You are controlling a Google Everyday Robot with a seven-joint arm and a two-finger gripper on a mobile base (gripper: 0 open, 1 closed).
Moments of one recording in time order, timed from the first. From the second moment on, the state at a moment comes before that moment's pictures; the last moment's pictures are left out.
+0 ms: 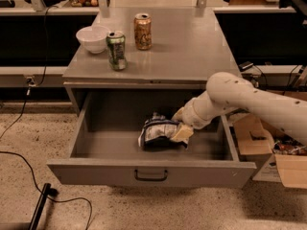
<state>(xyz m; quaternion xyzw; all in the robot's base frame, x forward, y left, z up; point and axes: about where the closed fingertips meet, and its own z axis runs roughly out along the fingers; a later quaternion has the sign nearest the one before) 0.605 -0.086 0.648 -0.65 0.71 0.12 0.25</state>
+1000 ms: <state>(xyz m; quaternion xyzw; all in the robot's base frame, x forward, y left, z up) 0.573 -0.112 0.817 -0.71 0.61 0.11 0.34</state>
